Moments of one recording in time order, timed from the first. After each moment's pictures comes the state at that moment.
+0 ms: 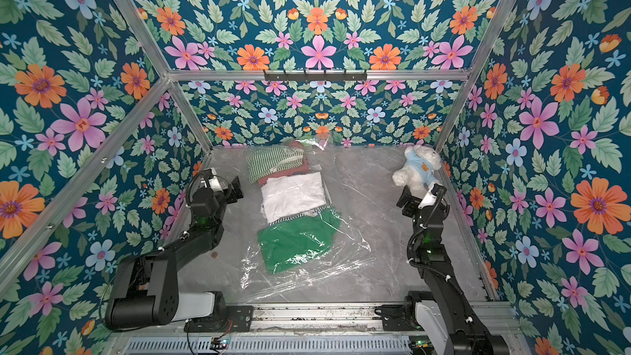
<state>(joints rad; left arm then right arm) 0.00 1.37 0.56 0.62 -0.11 -0.18 -0.04 0.85 0.39 0.29 0.11 0.33</state>
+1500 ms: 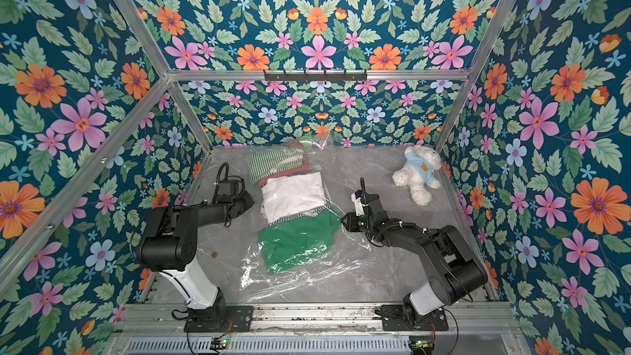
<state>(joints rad) -0.06 1.76 0.82 0.12 0.01 -0.65 0.42 1.54 0.64 0.13 -0.31 0.46</state>
